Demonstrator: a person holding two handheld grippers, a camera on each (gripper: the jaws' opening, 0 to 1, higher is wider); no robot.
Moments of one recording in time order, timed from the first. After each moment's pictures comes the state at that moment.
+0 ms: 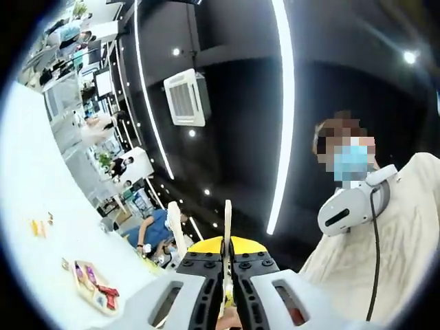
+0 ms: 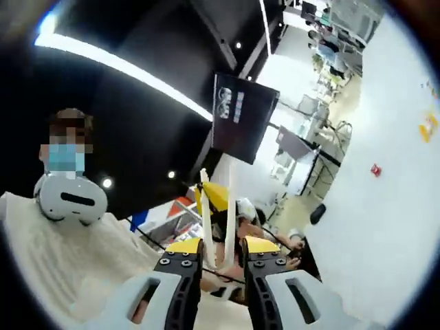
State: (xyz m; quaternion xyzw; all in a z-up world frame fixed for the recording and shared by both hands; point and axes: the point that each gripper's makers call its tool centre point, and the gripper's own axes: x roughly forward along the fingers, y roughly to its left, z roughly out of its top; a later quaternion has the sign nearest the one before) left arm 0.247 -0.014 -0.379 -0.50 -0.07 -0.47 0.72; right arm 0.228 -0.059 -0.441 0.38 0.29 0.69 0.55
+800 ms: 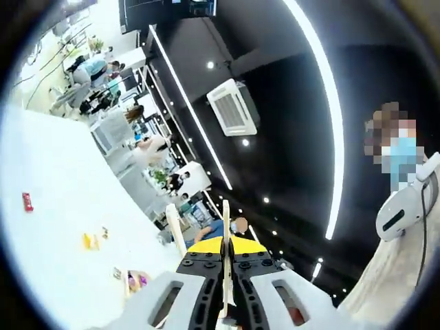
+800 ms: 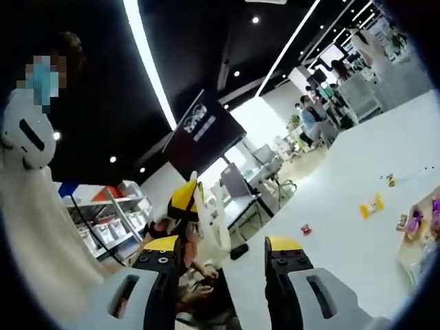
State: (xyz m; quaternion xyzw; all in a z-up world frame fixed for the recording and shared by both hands) left arm 0.299 0.011 -0.418 -0.50 -0.02 -0.29 0.82; right arm 0.278 -0.067 -0.466 0.30 0.18 0.57 0.74
